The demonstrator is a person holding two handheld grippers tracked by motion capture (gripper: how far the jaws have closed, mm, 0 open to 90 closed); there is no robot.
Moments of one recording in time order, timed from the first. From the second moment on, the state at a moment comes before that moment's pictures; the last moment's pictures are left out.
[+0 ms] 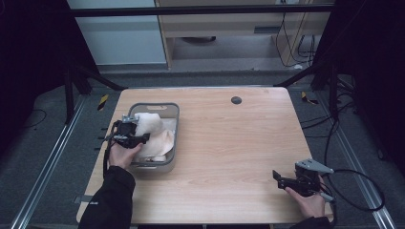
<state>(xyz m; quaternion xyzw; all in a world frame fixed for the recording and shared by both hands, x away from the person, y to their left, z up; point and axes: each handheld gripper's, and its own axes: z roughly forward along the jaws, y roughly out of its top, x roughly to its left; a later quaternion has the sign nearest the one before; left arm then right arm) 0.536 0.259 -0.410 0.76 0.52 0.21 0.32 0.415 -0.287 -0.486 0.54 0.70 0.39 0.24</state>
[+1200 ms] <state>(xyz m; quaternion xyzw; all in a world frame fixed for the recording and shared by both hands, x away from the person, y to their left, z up) 0.481 0.263 -0.297 0.75 0.46 0.24 0.40 0.415 -0.288 -0.486 0.54 0.70 0.39 0.24</state>
